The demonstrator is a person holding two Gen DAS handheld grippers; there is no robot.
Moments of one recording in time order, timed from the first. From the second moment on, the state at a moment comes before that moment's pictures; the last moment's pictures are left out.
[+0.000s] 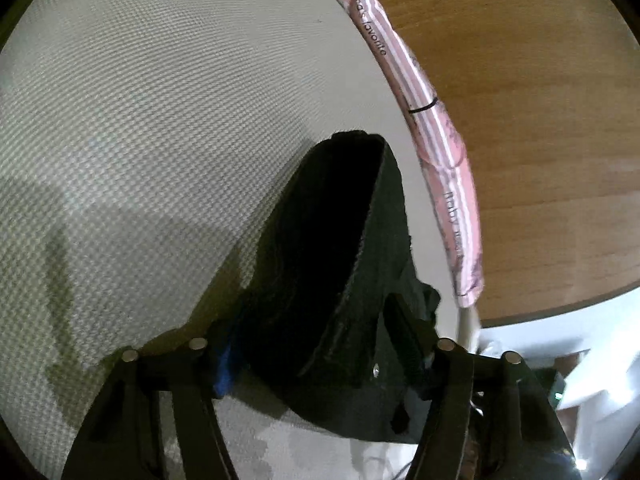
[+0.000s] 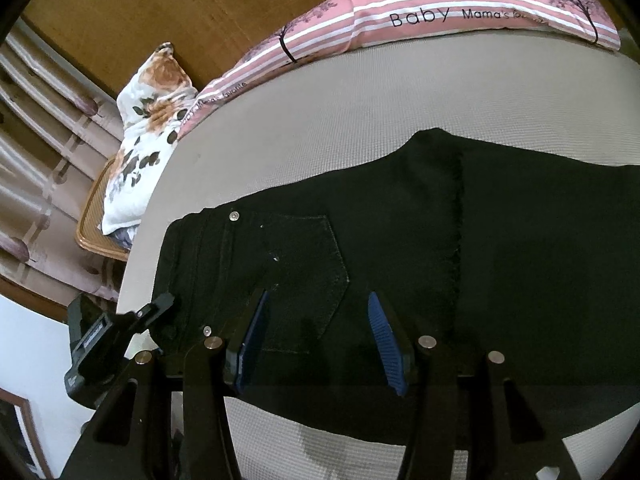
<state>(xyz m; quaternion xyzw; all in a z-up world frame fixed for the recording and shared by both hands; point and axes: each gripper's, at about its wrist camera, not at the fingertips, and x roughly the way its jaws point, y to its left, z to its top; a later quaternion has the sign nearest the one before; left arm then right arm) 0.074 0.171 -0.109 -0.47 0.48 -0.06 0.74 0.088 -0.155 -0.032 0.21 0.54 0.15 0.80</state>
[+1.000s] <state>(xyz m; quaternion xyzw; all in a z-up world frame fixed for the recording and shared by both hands) 0.125 -0.211 0.012 -0.17 0.52 -0.31 0.78 -0.020 -0.438 -0.005 0.35 0.44 -0.04 0.83</state>
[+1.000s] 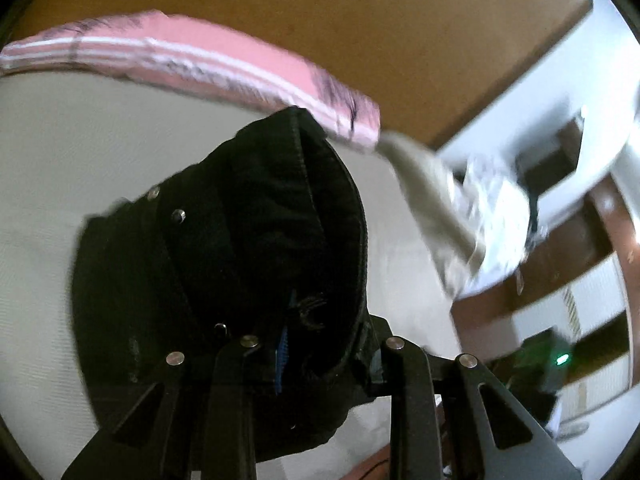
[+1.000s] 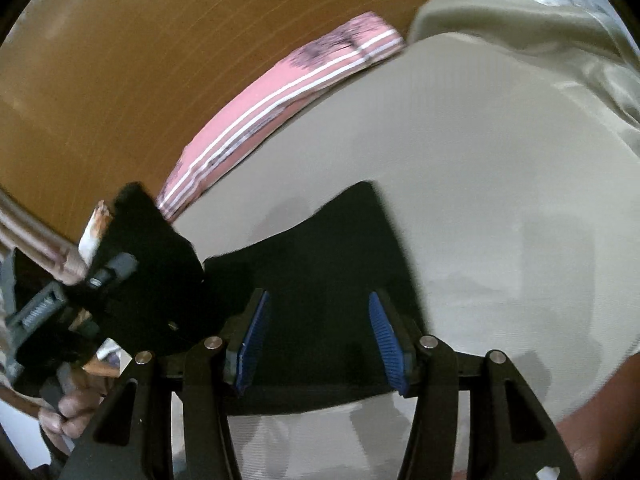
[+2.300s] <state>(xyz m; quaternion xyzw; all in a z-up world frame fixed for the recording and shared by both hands) 0.078 -0.132 -0.042 -0.04 0.53 -0.26 0.81 0.056 -0.430 -0.064 0.29 0.55 0.07 0.78</state>
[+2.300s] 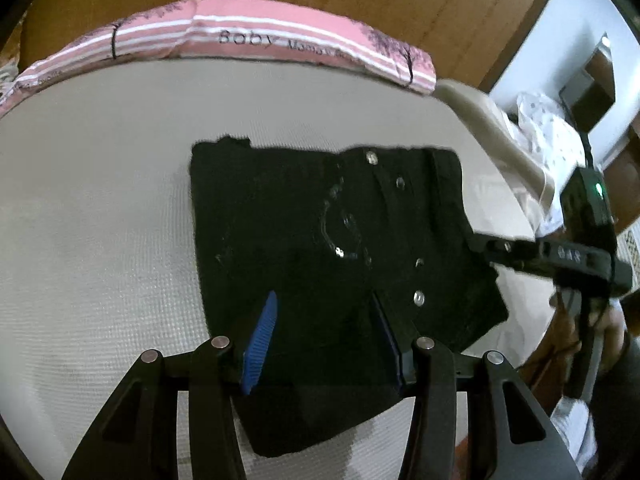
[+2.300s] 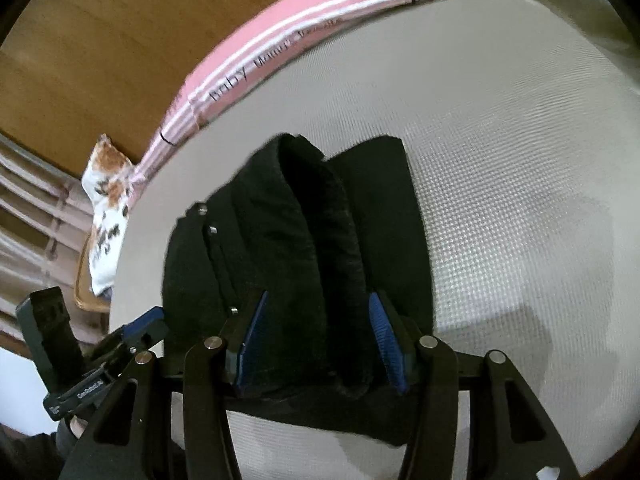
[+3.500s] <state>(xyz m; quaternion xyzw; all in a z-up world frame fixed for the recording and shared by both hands) 0.070 -0.149 -0.072 -0.01 0.53 -0.29 0.80 0.102 -0.412 -0.076 0.32 0.51 0.17 0.78</state>
